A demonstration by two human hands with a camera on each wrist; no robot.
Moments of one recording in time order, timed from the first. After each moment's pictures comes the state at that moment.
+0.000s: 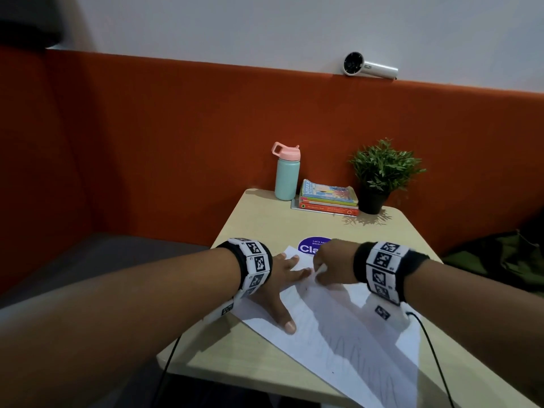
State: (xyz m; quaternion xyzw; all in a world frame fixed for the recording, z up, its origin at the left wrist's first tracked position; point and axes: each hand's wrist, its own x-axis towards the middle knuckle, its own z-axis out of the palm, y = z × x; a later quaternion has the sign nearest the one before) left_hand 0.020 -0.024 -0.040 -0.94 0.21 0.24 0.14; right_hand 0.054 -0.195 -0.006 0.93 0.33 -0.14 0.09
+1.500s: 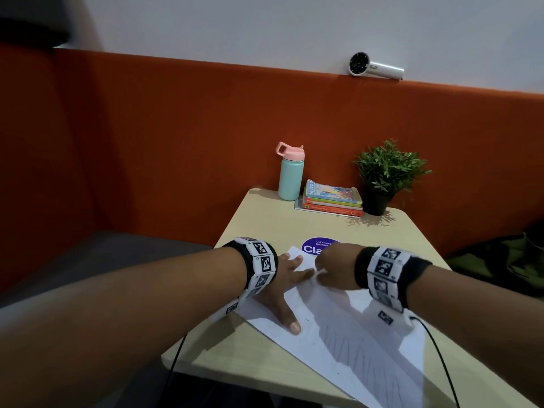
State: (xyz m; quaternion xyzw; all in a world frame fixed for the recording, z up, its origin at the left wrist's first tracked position) left_hand 0.026 -0.023 -0.044 -0.94 0.22 0.23 0.15; right_hand 0.042 -0.189 -0.004 0.92 0.33 -0.13 0.19
